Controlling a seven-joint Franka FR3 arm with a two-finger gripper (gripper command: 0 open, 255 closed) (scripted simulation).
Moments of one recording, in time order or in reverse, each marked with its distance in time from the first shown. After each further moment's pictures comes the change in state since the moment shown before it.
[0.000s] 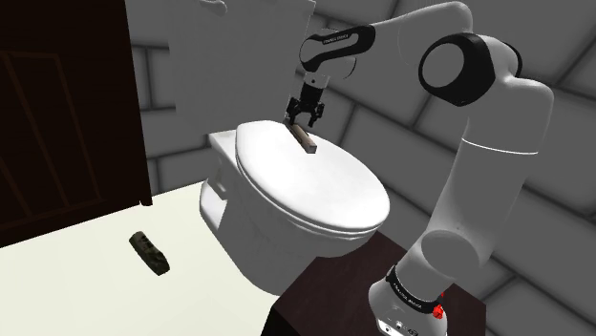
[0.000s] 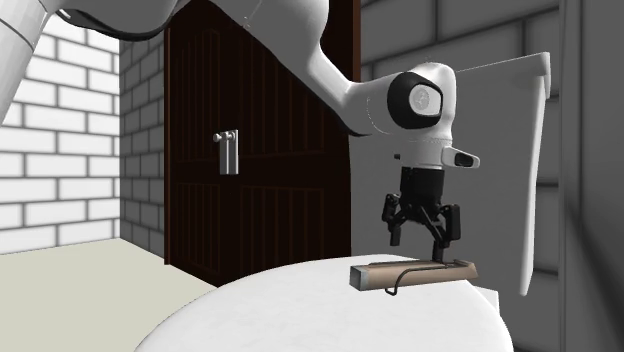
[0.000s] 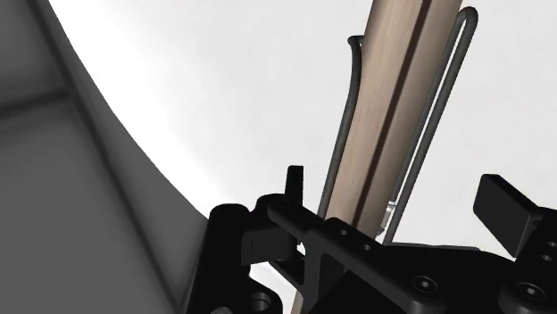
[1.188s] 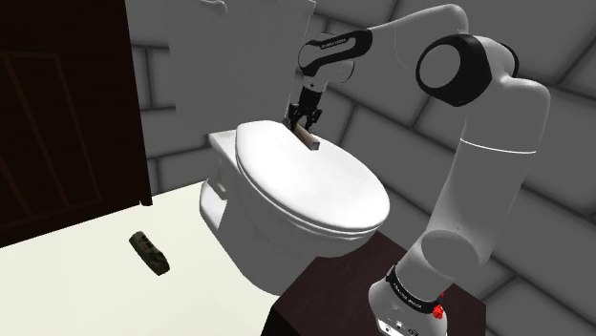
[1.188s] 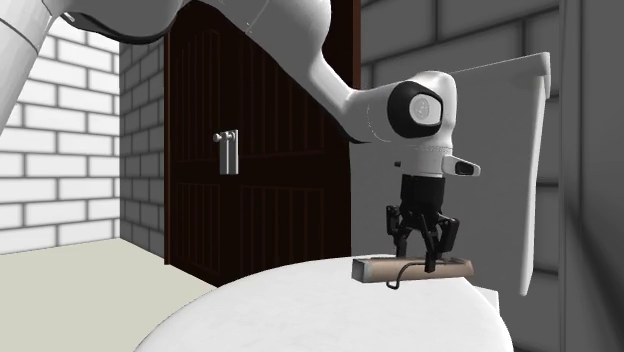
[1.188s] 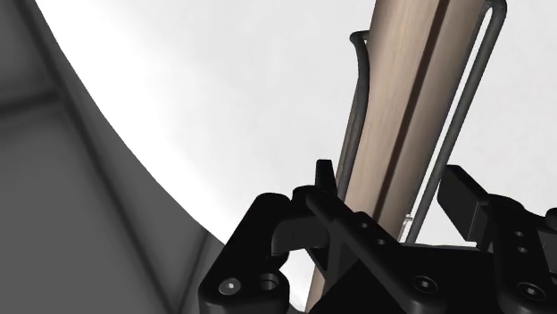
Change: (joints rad) arm -0.001 0.014 0.001 -0.017 0.005 0.031 -0.005
